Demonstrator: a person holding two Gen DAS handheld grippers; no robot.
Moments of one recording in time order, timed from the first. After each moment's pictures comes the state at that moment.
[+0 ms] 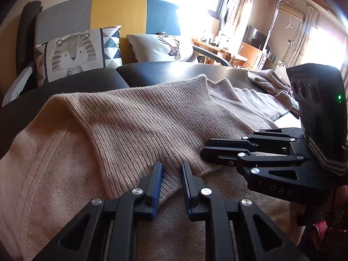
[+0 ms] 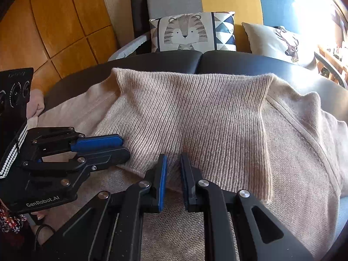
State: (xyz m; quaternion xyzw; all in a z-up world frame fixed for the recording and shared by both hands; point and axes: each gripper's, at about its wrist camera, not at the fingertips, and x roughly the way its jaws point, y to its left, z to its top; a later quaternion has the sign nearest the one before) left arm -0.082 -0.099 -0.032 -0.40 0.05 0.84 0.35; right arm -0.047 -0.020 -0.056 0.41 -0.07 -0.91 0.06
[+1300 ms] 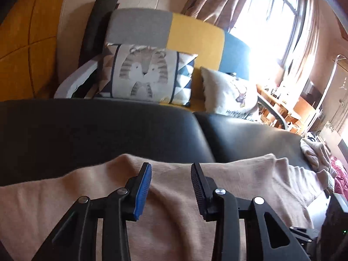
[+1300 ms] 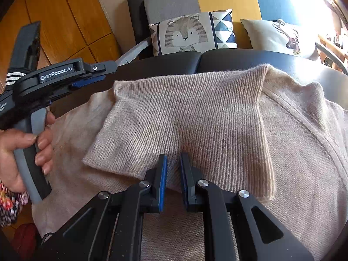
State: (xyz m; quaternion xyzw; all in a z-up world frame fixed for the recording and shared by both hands) left arm -0.161 -0.141 0.017 -0.35 -0.07 0.92 0.18; right arm -0.050 -0.008 -0.053 0.40 -0.11 -0.91 0.08
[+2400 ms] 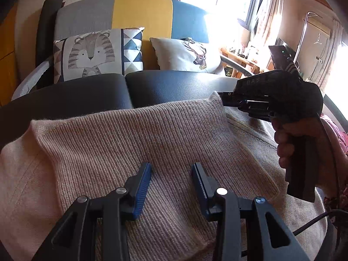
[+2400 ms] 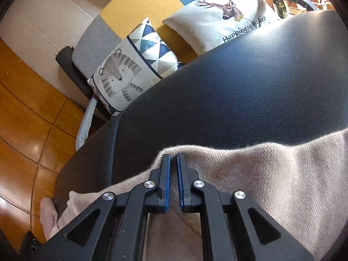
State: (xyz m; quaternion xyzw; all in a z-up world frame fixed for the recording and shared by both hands) left arm -0.124 -0.042 -0.032 -0.39 0.02 0.88 0.26; right arm -0.159 0.162 -0.068 0.37 -0.35 -0.86 -0.03
